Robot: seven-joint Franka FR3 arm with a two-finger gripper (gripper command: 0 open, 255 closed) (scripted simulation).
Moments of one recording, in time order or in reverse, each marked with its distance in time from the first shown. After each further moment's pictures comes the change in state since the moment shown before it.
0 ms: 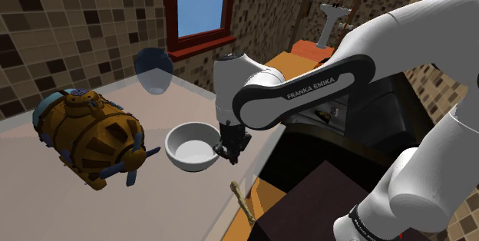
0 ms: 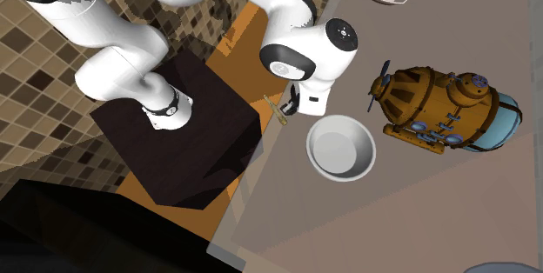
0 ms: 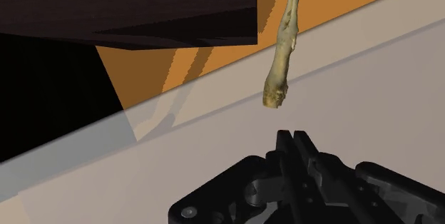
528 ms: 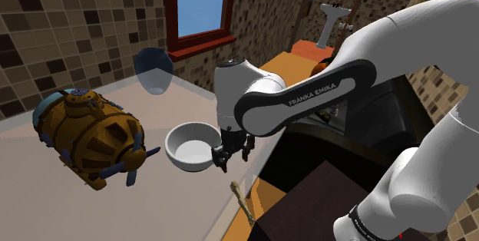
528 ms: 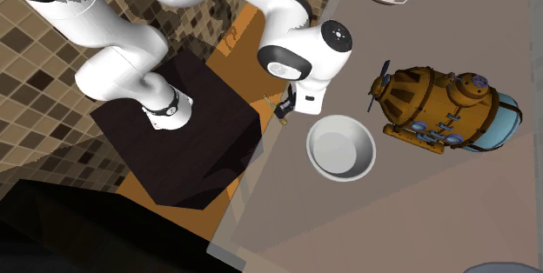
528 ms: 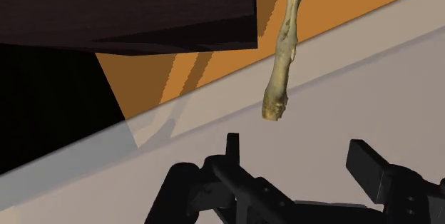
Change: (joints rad) arm 0.007 -0.004 0.007 -0.035 0.007 0.026 0.024
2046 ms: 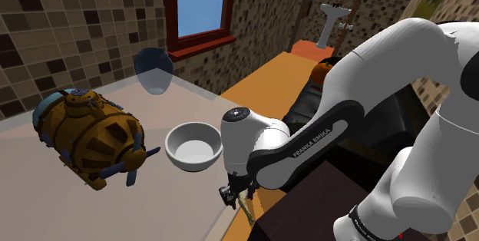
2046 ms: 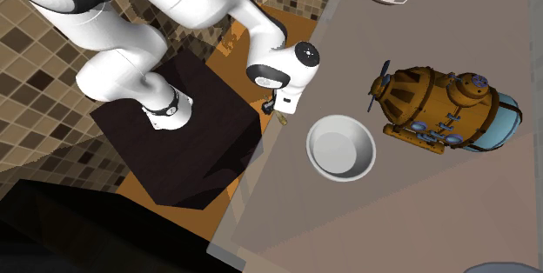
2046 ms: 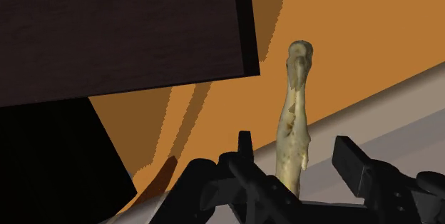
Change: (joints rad) arm 0.055 0.103 0.041 -0.215 -0.019 0.272 0.196
